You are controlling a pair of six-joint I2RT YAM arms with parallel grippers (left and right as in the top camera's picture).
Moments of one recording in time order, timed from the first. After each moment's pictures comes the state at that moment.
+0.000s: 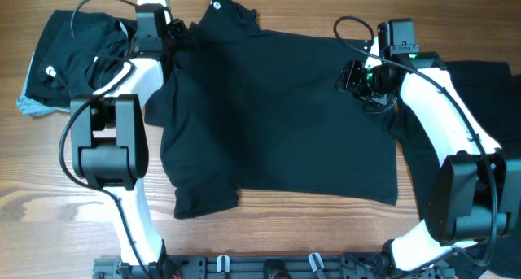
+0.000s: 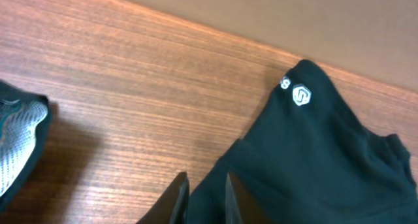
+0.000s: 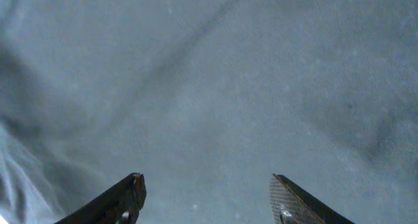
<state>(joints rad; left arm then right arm) -0.03 2.18 1.47 0.05 0.05 -0.31 0.07 1.78 1.32 -0.78 -0.25 0.42</state>
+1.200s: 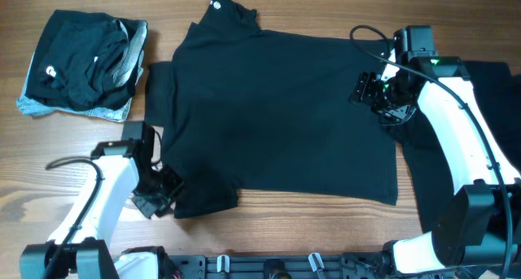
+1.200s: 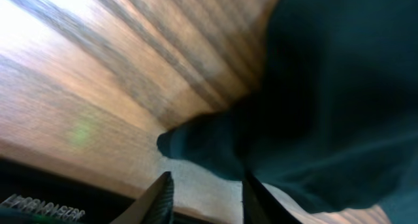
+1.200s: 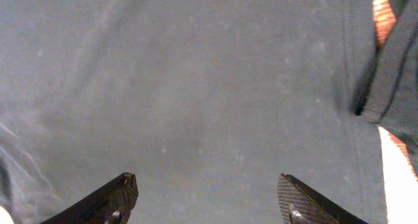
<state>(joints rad) 0.05 1.36 0.65 -1.06 0.24 -0.73 0.02 1.65 1.32 -1.00 -0.21 0.40</state>
